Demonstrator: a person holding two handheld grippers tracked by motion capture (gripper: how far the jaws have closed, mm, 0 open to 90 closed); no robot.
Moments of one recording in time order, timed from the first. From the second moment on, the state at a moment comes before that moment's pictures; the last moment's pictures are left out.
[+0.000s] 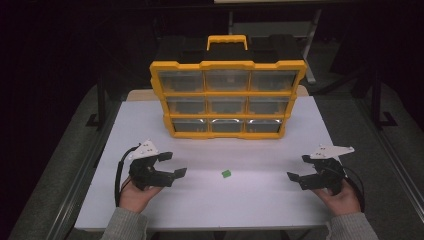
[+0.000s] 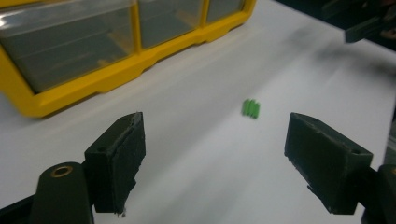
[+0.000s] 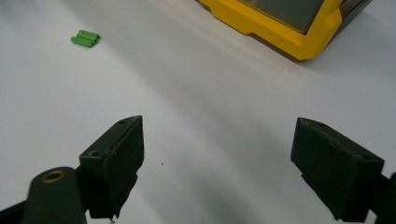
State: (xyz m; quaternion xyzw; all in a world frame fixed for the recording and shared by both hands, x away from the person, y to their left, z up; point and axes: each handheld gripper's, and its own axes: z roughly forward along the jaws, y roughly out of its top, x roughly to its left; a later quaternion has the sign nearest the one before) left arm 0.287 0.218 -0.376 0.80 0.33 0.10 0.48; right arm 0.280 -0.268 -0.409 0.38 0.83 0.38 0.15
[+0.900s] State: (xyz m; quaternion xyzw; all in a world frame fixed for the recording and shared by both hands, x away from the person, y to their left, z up) left arm 0.316 0.151 -0.375 0.79 0.31 0.05 0.52; right arm 0.281 -0.268 -0.406 0.37 0.83 0.38 0.15
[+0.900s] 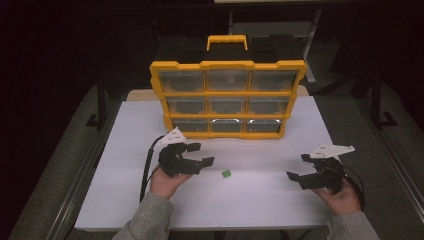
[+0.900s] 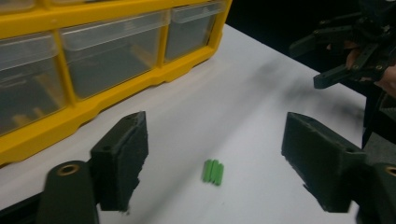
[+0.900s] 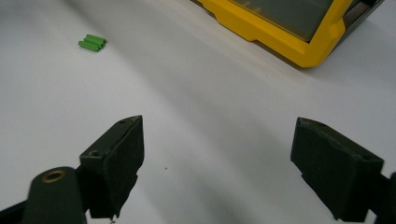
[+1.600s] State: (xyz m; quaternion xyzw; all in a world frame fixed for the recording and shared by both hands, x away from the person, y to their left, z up) left arm 0.341 0.075 -0.387 0.77 0.35 0.02 0.54; right arm 0.283 -0.270 -0.407 0.38 0.83 0.38 0.15
